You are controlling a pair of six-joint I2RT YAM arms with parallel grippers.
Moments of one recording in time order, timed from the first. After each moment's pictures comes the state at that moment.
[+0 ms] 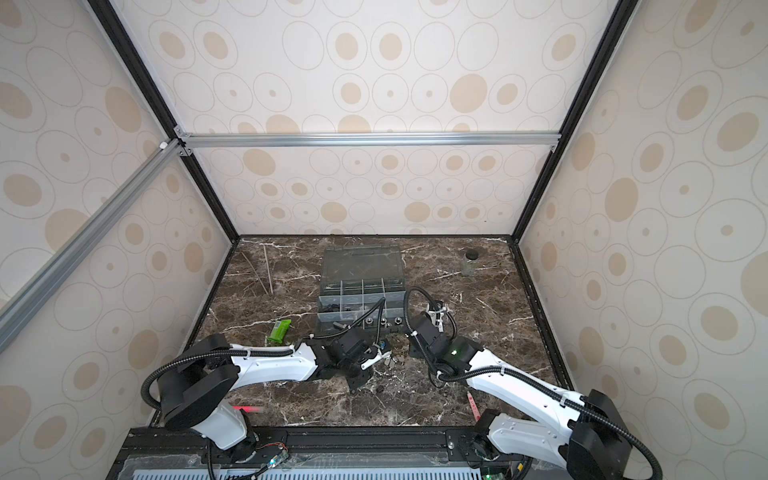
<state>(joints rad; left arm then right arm) -1.00 1.62 0.79 -0.21 0.06 0.11 0.81 1.09 0.71 -0.58 0.45 0.83</state>
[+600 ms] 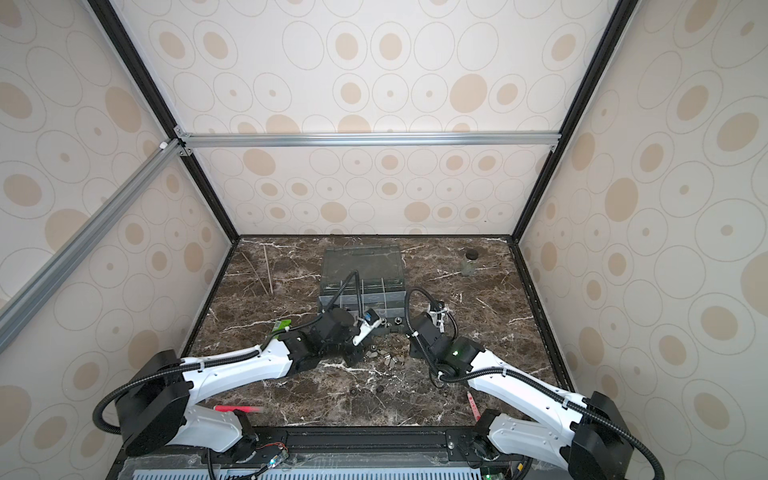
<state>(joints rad) -0.82 1.37 0.79 -0.09 0.03 0.02 0.81 1.07 0.71 -0.60 0.45 0.83</state>
